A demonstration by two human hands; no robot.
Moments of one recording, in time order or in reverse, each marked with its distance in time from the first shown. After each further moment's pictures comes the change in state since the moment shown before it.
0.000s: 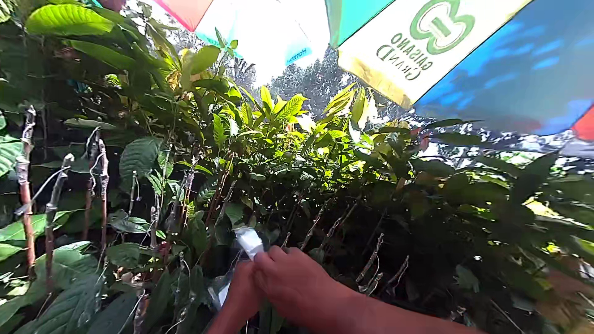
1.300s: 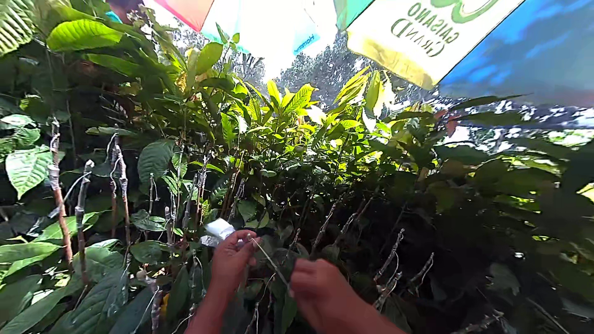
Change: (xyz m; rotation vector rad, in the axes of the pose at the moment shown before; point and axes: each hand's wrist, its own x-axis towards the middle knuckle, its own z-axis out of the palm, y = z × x) left_hand 0.026 -0.018 -0.037 -0.345 0.231 -0.137; right_hand -0.036 0.023 0.082 0.586 0.489 -0.011
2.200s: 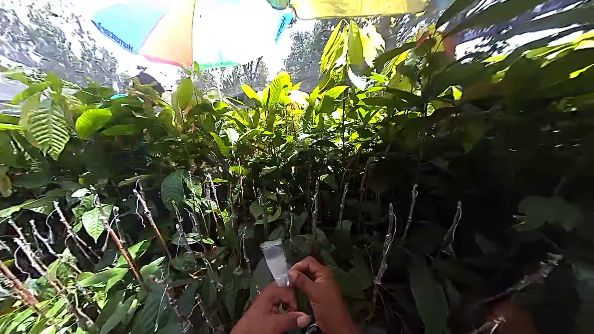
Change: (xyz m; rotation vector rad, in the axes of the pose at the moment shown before) left_hand -0.088 -0.001 0.036 0.114 -0.867 -0.004; right_hand -0.061 -0.002 0.077 1.300 0.704 0.547
